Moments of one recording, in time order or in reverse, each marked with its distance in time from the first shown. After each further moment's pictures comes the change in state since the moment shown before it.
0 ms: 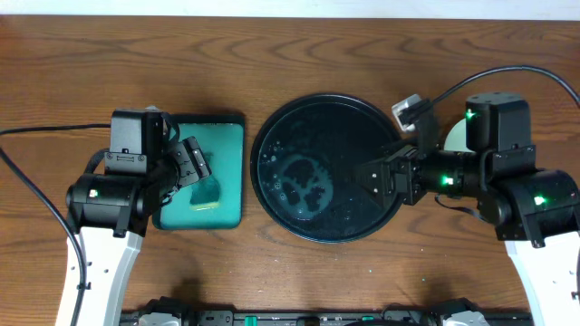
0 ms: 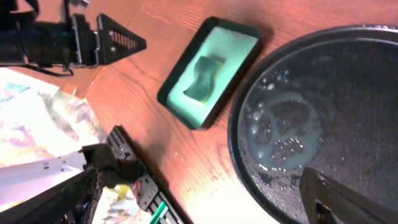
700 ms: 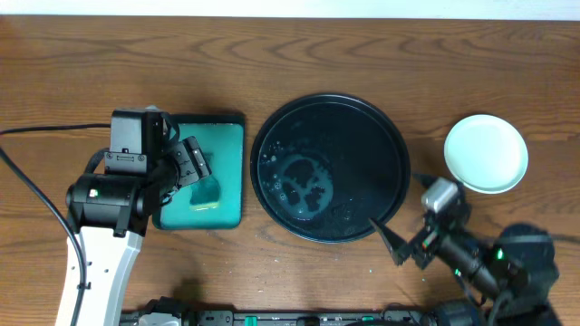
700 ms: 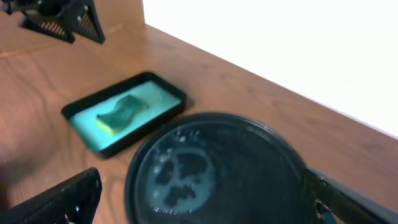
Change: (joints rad) left arm 0.000 0.000 0.000 -0.001 0.000 0.000; right arm -0.028 -0.744 -0.669 0.493 0.226 -0.246
